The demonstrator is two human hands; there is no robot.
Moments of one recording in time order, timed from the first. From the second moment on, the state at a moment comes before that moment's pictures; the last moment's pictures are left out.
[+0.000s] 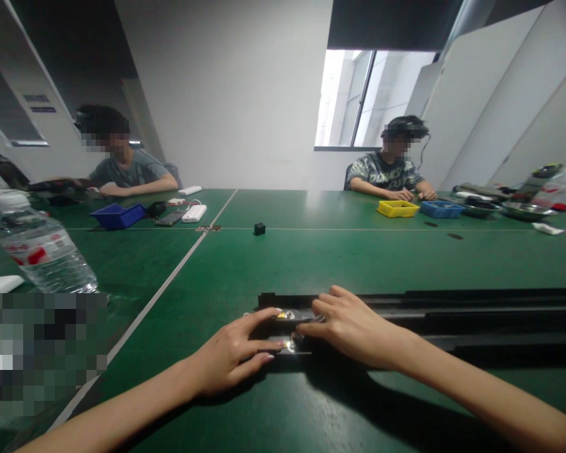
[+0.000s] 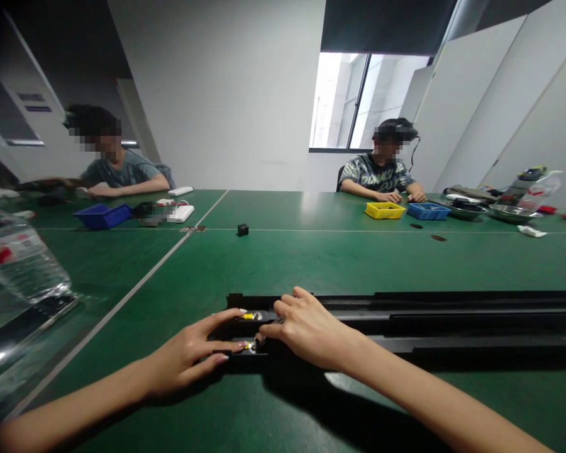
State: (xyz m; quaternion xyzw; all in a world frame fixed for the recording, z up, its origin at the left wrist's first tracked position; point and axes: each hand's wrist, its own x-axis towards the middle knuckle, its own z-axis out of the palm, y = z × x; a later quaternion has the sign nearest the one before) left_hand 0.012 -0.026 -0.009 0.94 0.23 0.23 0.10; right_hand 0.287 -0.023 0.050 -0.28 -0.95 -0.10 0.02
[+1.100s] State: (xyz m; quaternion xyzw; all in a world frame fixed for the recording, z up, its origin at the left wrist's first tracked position) left_hand 0.013 -0.026 -0.008 0.94 0.22 0.24 0.10; right_hand 0.286 -0.027 0.047 -0.30 -0.95 -0.11 0.00
